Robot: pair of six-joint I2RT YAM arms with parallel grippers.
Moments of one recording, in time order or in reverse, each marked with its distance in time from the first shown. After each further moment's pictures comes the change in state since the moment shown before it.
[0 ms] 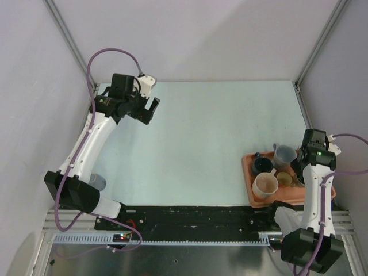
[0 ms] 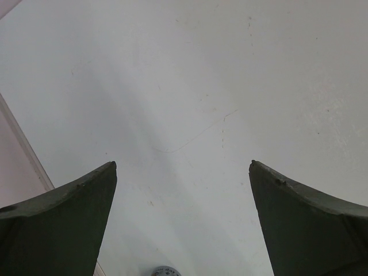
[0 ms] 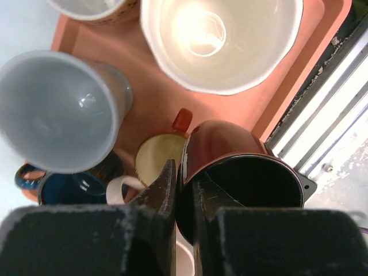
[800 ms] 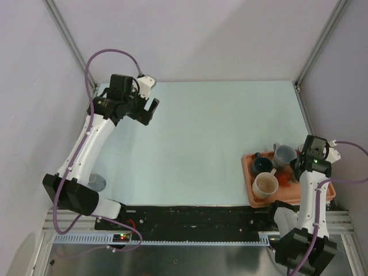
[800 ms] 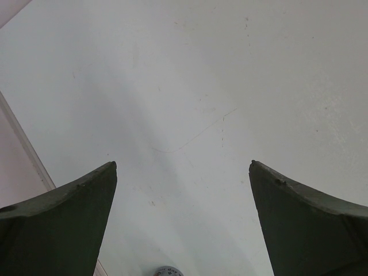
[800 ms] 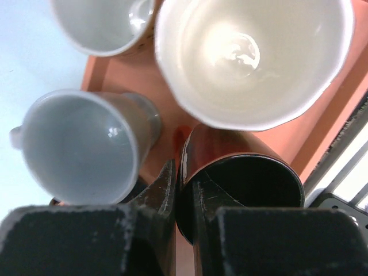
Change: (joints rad) left arm 0.000 -0.024 -0.013 0.000 0.012 0.016; right arm -0.090 -0.032 -0.187 0.266 -0.068 0.051
